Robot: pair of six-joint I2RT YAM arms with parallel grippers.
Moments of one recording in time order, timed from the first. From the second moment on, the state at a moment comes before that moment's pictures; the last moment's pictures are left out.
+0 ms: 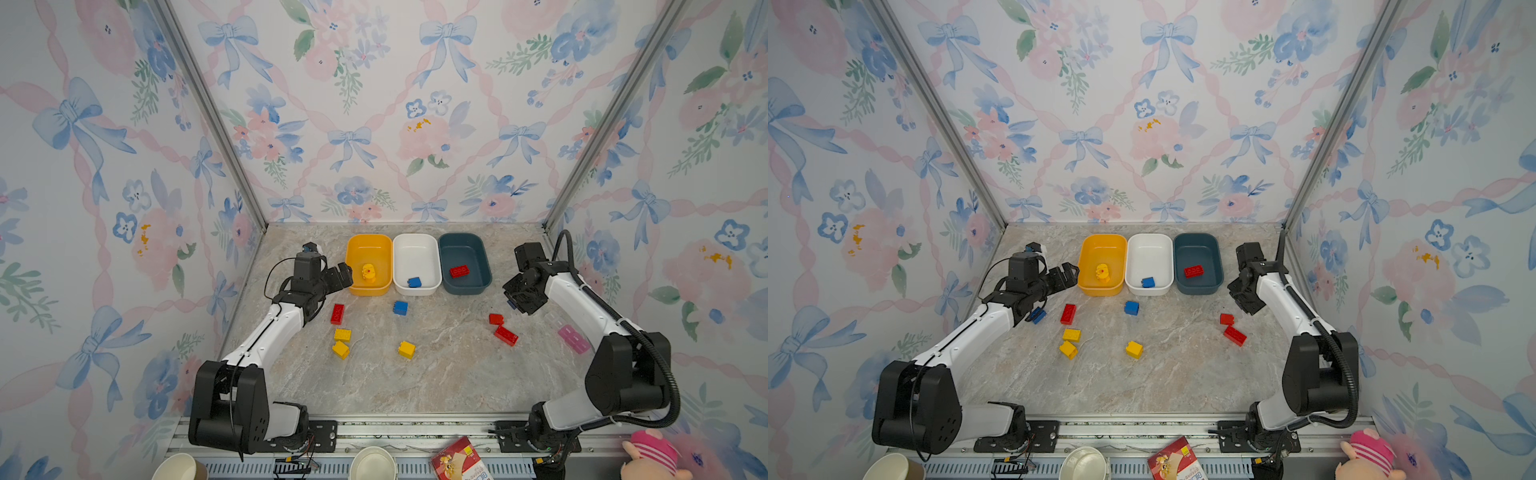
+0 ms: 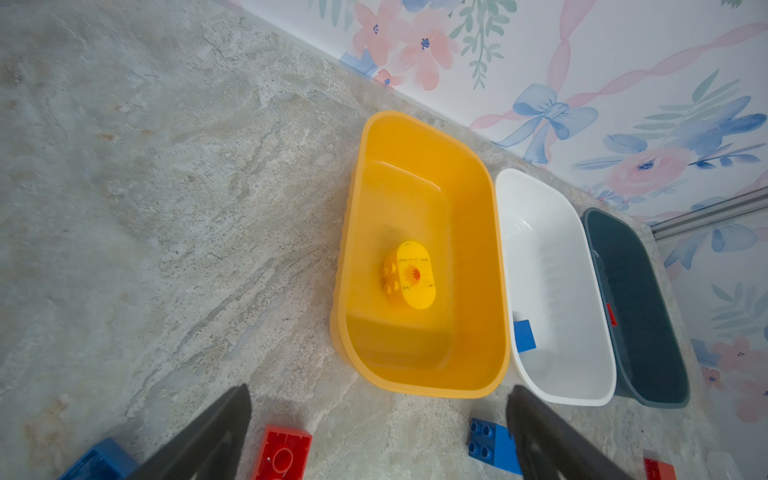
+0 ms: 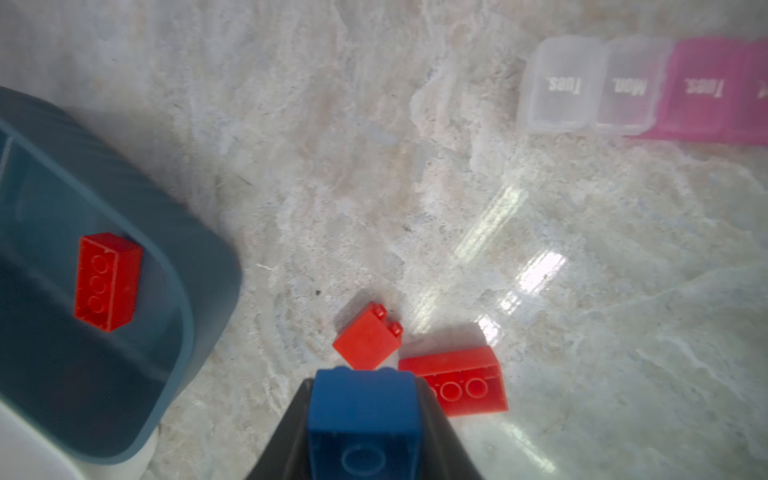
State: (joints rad) left arm -0.14 1.32 0.85 -0.15 0.10 -0.48; right arm 0.12 1.53 1.22 -0.92 0.16 1.00
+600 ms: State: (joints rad) left arm -0.11 1.24 0.80 -0.16 0.11 -0.48; right arm 0.38 1.72 1.55 -0.94 0.15 0.91
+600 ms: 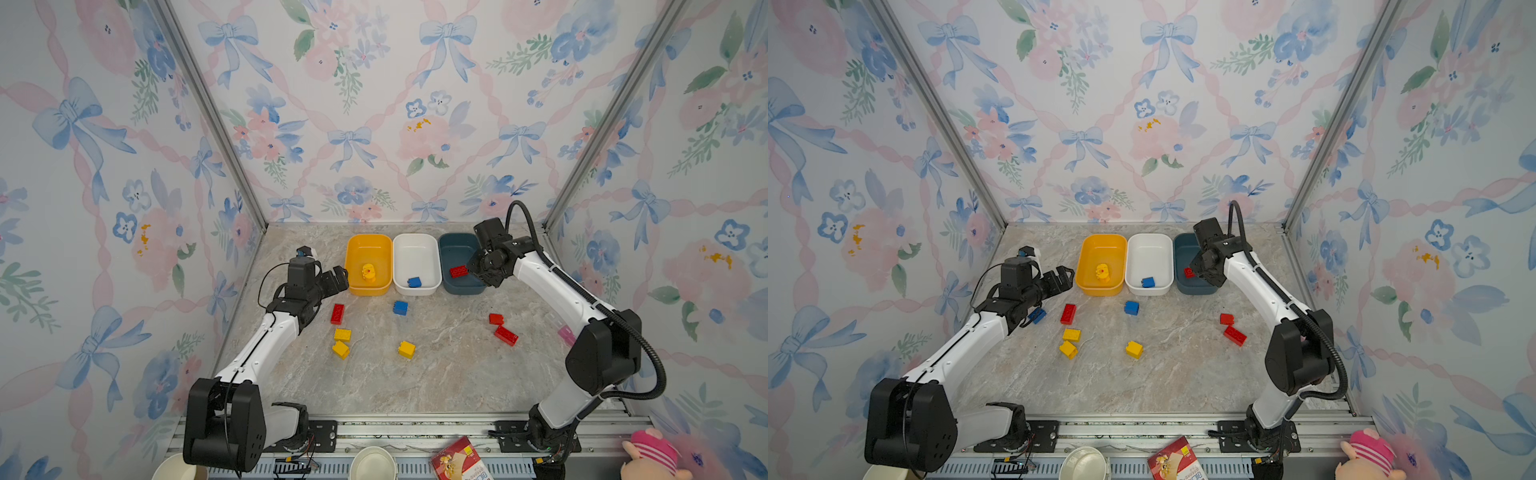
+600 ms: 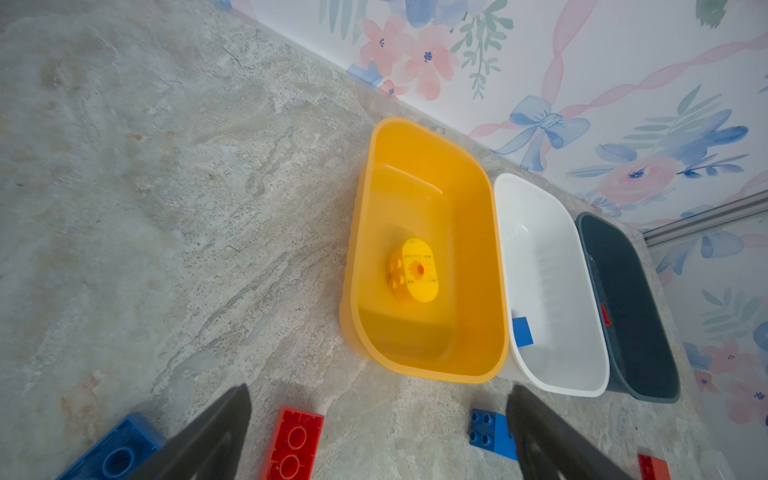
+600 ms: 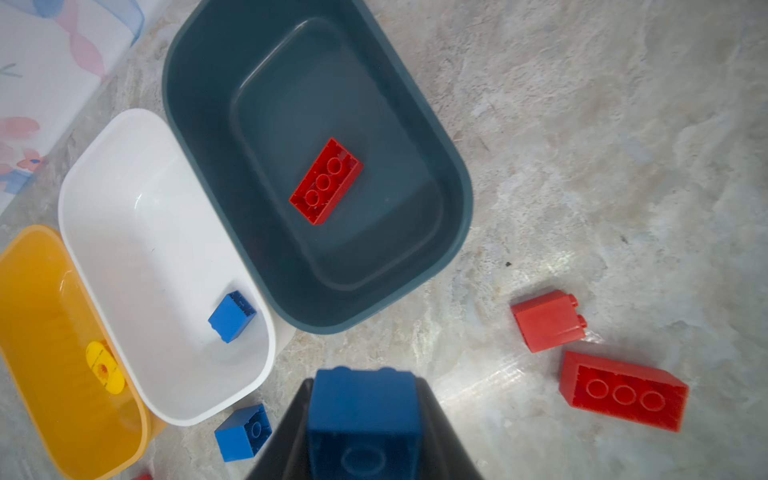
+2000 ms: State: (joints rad) left arm -0.05 1.23 0.80 -0.15 0.16 -0.45; right arm 0.54 2.38 2.22 -1.02 0.07 0.65
